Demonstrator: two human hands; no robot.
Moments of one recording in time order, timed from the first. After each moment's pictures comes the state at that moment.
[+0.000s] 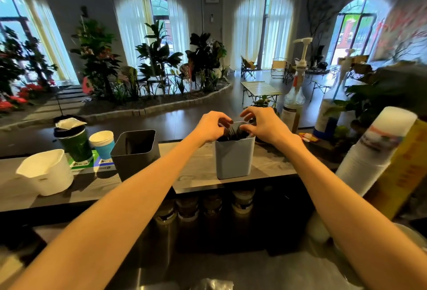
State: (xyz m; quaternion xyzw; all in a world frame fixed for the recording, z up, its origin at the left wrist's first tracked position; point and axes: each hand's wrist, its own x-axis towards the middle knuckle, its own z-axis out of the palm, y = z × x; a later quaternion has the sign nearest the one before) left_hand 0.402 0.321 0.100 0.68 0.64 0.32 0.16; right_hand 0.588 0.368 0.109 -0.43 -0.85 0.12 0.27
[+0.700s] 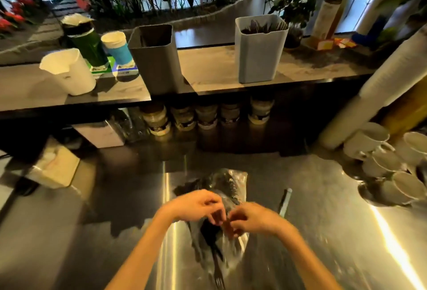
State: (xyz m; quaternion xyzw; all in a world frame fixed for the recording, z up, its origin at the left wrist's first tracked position) left_hand 0.403 0.003 -0.142 0.57 0.56 0.12 0.59; right_hand 0.606 0.062 -0.178 -0.35 -0.77 0.51 -0.13
